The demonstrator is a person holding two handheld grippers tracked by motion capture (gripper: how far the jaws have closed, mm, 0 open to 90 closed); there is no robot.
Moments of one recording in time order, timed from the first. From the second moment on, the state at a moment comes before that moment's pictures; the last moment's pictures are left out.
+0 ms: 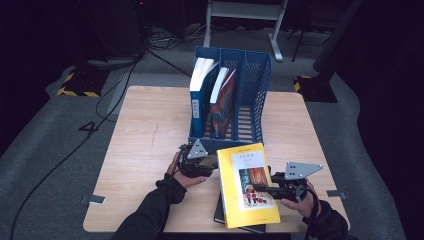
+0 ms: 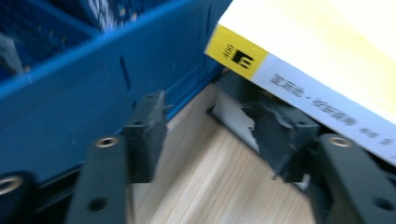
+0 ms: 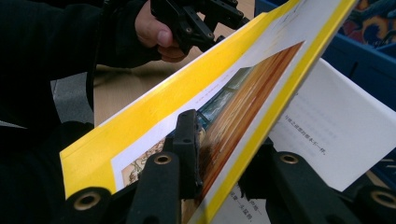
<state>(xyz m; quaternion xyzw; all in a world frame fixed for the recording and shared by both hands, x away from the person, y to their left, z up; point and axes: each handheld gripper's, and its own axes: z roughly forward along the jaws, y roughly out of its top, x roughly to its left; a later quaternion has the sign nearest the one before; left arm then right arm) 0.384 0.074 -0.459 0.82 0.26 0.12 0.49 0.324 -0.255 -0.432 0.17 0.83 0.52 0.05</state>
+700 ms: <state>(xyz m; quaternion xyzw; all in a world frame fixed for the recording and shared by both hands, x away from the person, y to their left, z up) 0.383 0.064 -0.415 0.79 0.21 0.09 0.57 0.313 -0.257 -0.414 0.15 0.83 0.53 0.09</state>
